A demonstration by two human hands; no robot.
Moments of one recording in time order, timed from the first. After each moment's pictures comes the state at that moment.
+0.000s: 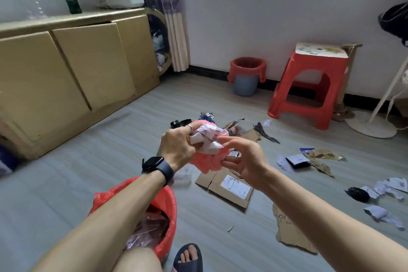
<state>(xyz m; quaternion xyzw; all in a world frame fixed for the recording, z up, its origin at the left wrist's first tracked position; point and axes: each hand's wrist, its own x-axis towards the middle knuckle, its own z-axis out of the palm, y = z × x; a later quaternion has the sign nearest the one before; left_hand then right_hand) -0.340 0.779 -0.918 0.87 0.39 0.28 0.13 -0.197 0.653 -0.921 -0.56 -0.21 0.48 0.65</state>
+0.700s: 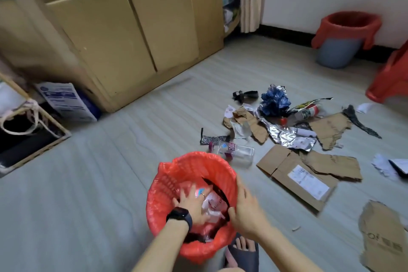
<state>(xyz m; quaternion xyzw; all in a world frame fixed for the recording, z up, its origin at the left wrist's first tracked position) -0.511 0.809 -1.157 0.78 0.55 -0.23 0.20 -0.343 0.725 -1.129 -0.73 -0.54 0.35 0.20</state>
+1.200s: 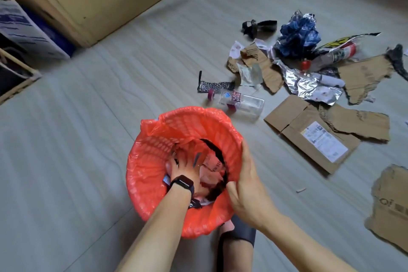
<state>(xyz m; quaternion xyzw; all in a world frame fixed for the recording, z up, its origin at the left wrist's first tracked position) -0.509 0.830 -1.268 0.77 0.53 -0.35 0.07 -0.345 0.729 -1.161 -0.68 -0.53 0.41 0.29</state>
